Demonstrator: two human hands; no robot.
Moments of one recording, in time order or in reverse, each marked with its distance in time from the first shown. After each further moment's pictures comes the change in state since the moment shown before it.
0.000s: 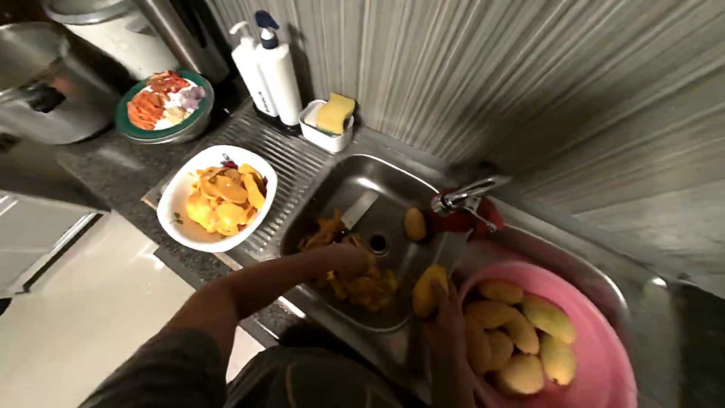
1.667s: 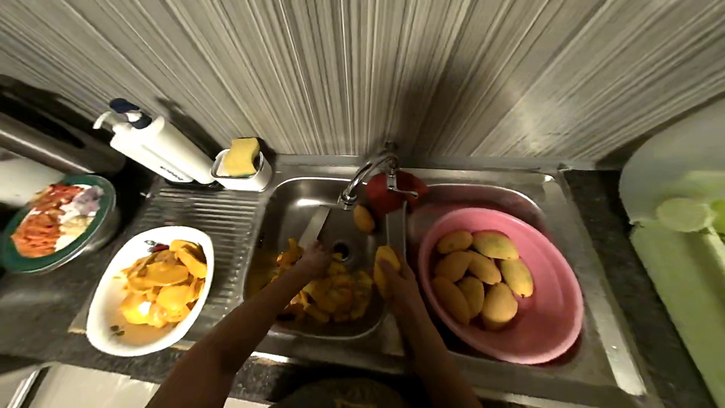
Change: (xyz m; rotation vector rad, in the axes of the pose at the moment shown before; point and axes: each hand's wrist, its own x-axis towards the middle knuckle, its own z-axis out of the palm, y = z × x) left_hand 0.037 -0.021 -0.005 0.260 -0.011 -0.236; right_hand 0.012 0.012 0.002 -0.016 -0.080 -0.008
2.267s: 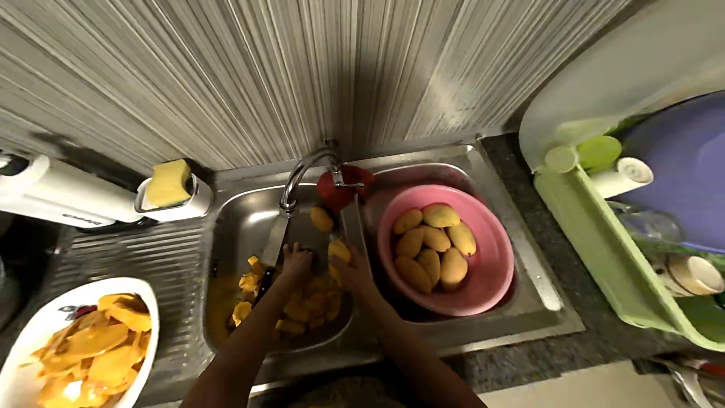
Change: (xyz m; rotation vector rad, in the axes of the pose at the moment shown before) left_hand 0.060 0.023 0.016 -0.065 0.201 -0.052; right_hand 0.010 0.000 0.014 -0.150 -0.029 -0.014
